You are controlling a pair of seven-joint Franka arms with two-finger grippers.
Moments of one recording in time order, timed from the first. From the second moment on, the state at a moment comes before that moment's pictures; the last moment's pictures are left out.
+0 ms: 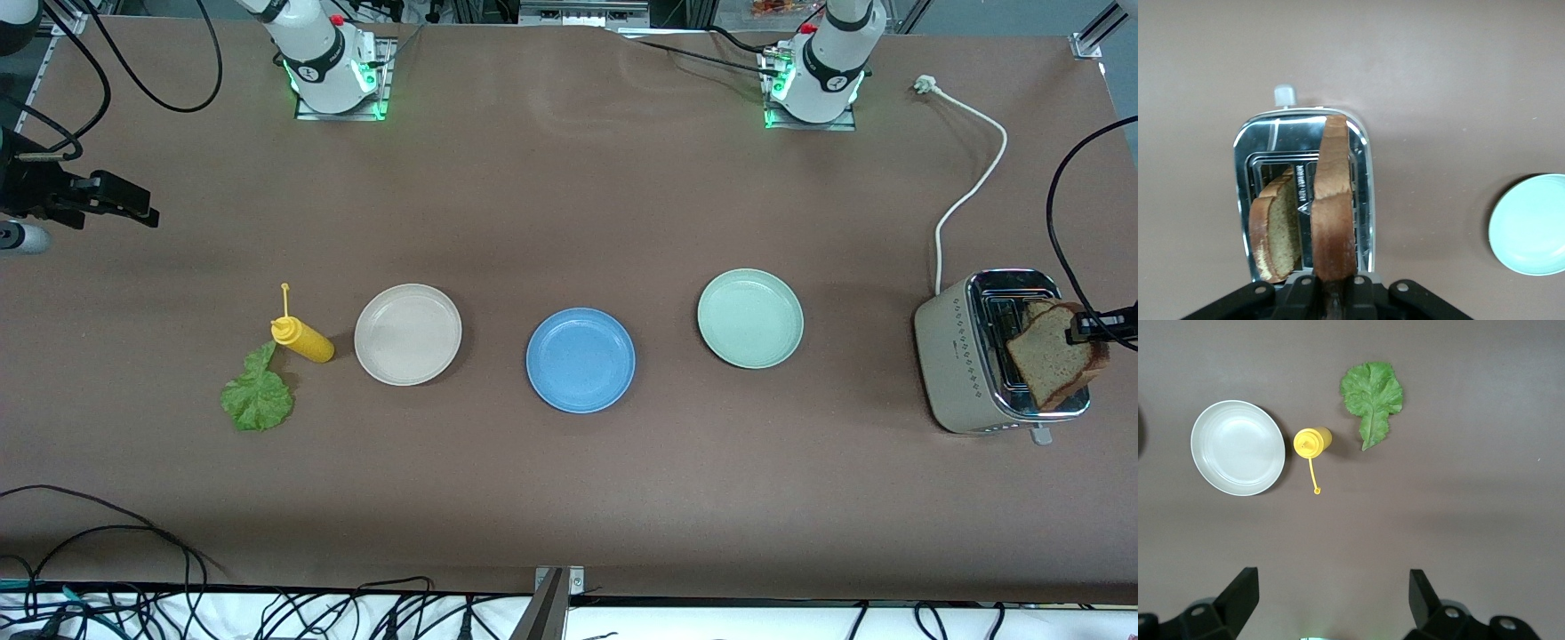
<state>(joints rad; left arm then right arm) 0.01 0.47 0.30 -1.28 -0.09 1.62 0.29 0.10 0.05 -0.15 -1.58 0.03 1.54 -0.07</state>
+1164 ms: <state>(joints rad) -0.03 0.45 -0.06 -1.29 -0.18 1.60 -0.05 0.10 0.05 -0.16 -1.58 0.03 1.54 -0.07</state>
